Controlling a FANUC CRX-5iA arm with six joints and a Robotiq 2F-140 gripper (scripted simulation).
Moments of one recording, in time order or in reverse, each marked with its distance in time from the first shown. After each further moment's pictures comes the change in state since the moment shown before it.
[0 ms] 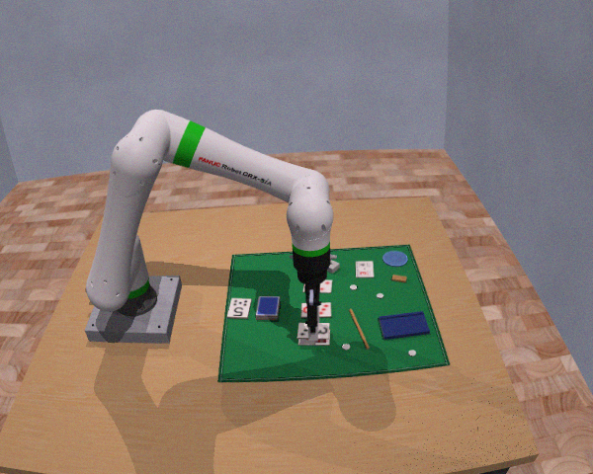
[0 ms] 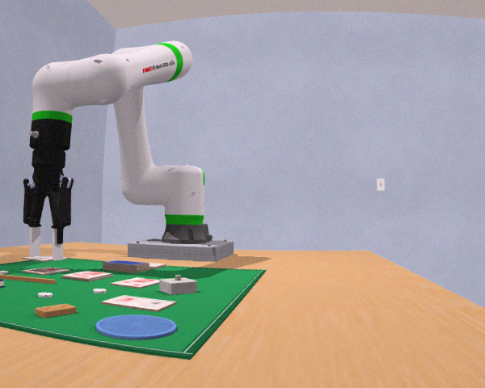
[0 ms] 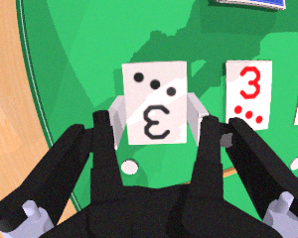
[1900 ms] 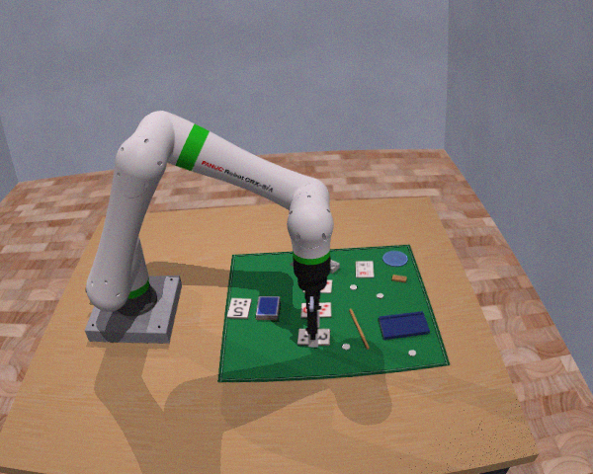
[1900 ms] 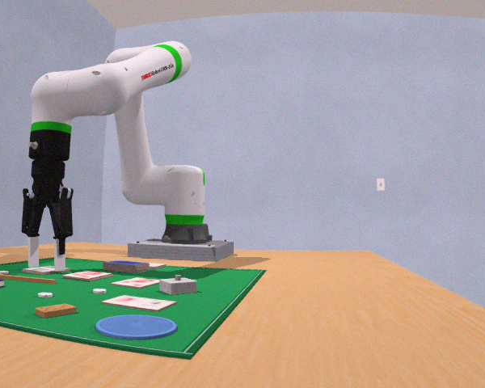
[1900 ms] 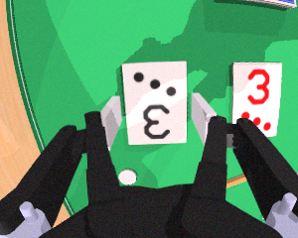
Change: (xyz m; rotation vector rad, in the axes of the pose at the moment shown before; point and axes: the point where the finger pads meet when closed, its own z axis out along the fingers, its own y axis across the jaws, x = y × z) arm 0.000 0.000 0.023 0.000 0.001 0.000
